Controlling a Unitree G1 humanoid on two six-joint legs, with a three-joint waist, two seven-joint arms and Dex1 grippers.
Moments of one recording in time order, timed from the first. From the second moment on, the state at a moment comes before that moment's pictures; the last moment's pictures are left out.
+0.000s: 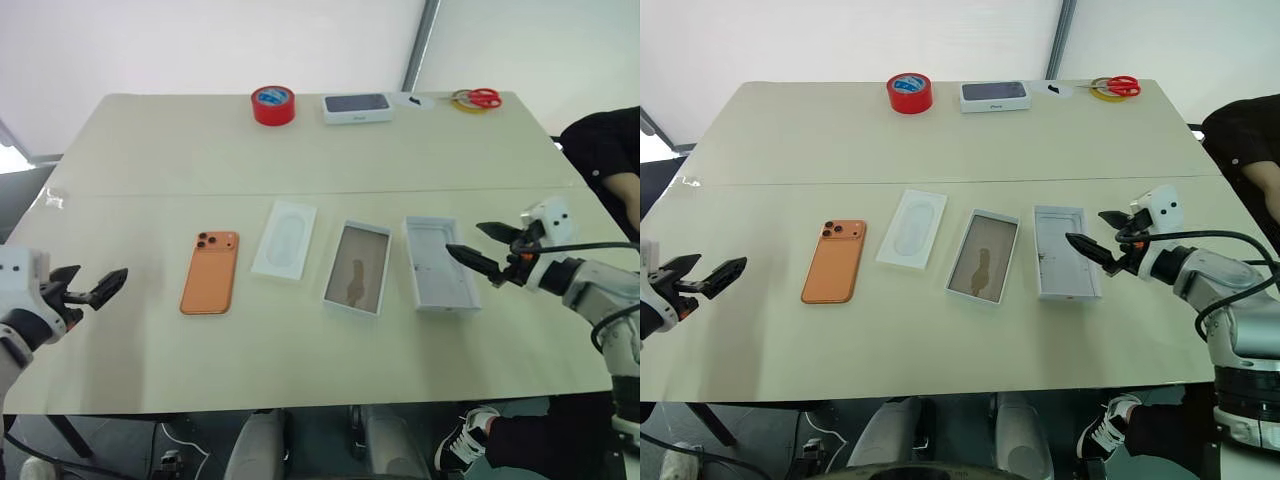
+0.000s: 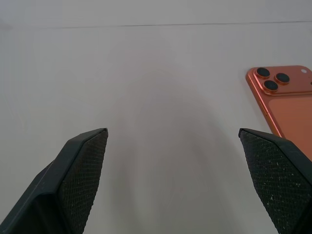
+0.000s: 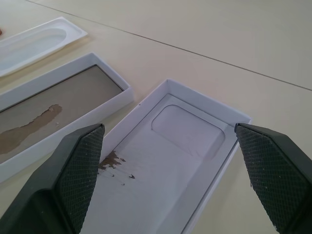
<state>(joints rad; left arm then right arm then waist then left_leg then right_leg) 0.10 0.73 0.67 -0.21 -0.58 0.71 -0.54 -0.22 -0.77 -0.29 -0.11 0.50 0.62 0.79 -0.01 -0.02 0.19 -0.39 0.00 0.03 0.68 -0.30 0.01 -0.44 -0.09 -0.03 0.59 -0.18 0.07</state>
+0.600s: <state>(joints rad) 0.09 0.69 0.64 -0.27 -0.58 0.70 -0.51 -0.30 -0.76 -0.23 -0.11 0.52 0.62 0.82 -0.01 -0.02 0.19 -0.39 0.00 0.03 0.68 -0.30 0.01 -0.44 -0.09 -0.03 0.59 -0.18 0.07</state>
